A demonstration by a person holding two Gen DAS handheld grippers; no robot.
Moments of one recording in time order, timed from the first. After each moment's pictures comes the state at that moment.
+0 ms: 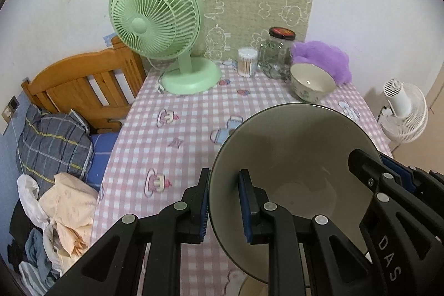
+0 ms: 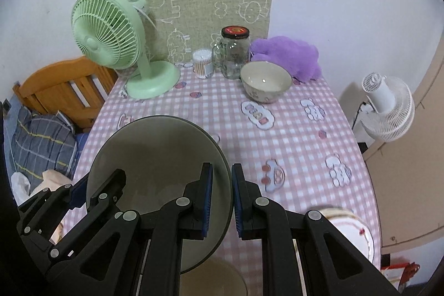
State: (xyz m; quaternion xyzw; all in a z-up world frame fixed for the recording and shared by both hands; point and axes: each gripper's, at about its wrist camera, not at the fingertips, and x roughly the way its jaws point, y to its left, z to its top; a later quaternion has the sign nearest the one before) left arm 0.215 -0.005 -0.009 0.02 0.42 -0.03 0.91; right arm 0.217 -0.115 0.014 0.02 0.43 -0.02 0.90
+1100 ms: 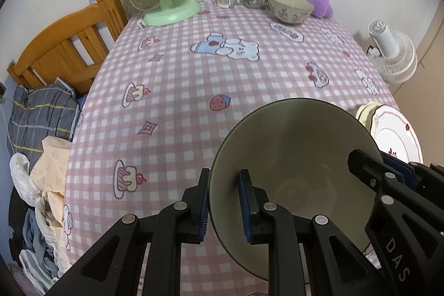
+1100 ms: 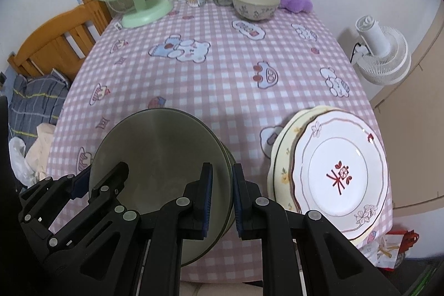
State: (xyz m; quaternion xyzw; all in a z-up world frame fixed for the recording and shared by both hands) left arm 0.136 -0.012 -0.090 0.04 0.51 -0.06 0.86; right arm 0.127 -0.120 -0.067 0.02 0.52 -0.03 0.85
